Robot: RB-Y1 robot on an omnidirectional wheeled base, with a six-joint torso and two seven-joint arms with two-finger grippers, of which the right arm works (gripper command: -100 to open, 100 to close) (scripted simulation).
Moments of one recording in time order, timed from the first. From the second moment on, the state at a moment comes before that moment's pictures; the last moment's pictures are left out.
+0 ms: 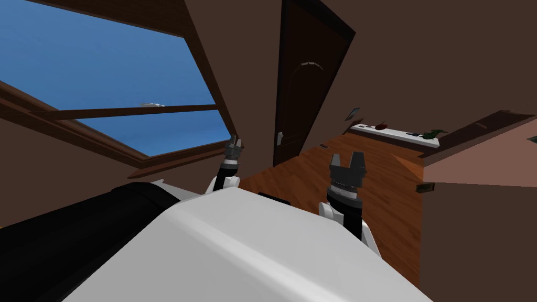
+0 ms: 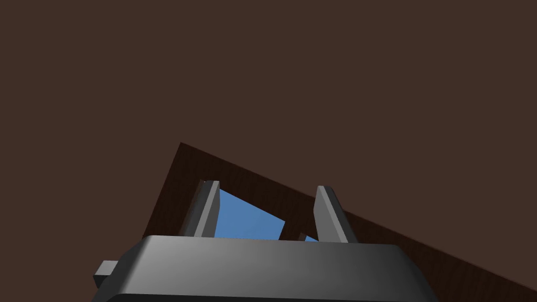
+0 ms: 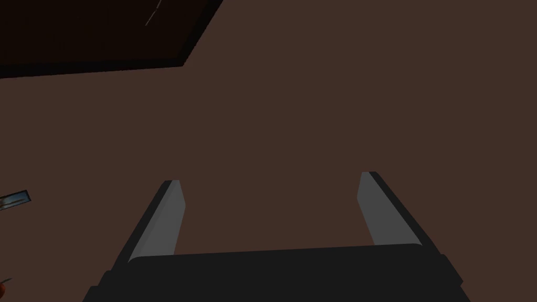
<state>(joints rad) 0.47 -0.08 -0.03 -2.18 0.09 -0.62 -0.08</state>
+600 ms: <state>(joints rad) 0.42 -0.11 -0.01 -2.07 0.15 -0.61 0.02</state>
